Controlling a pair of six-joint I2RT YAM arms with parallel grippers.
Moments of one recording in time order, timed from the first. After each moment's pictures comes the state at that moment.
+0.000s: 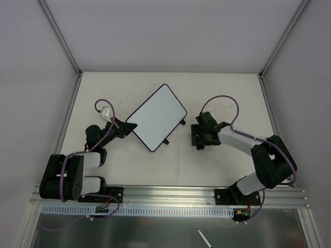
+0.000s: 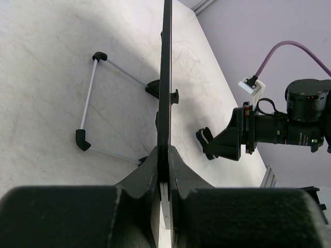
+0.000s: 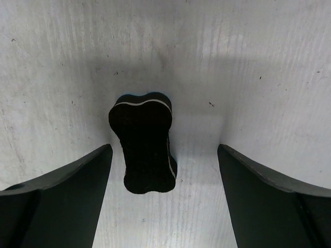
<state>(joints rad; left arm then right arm) -0.03 1.29 0.18 1.04 0.68 -0.79 0.57 1.51 0.79 -0.43 0.18 0.46</state>
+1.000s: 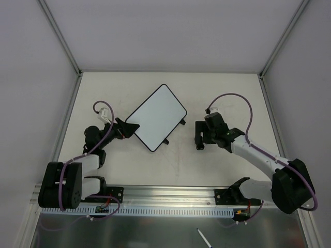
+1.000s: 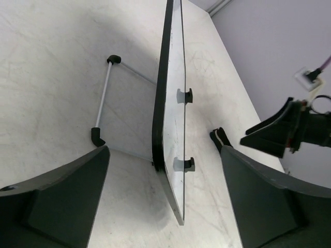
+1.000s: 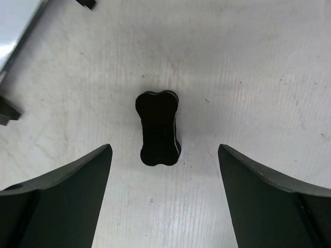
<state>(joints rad) -0.02 1.22 0.17 0.95 0.64 -0.72 0.57 1.26 0.72 -0.41 0.18 0.44</state>
